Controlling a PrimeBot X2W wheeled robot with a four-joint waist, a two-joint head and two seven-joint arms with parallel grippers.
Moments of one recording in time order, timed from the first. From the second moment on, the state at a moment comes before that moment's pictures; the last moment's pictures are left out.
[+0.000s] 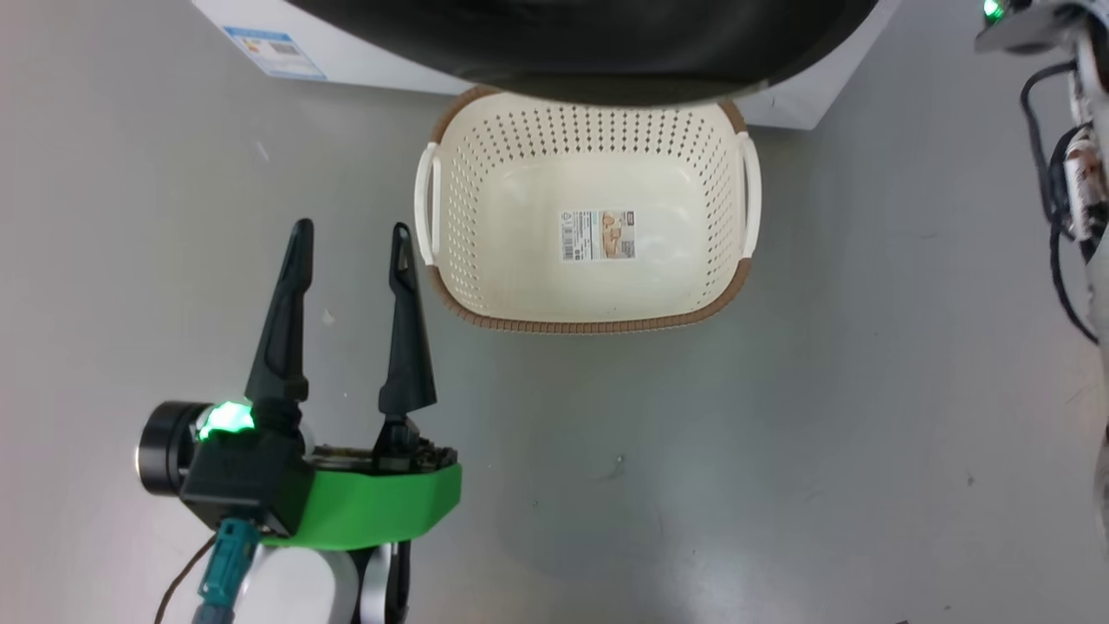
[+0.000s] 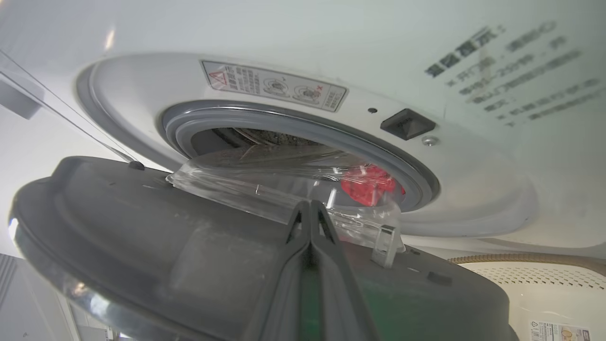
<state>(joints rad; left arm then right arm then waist) -0.35 0.04 -0.27 -0.08 -0.17 0.25 -0.26 -1.18 -0.18 0.06 0.68 1.41 0.12 0.58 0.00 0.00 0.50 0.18</state>
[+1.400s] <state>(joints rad) -0.18 0.06 -0.26 0.03 -0.20 0.23 -0.22 -0.72 -0.09 0.12 0.56 1.45 0.12 0.64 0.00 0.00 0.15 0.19</state>
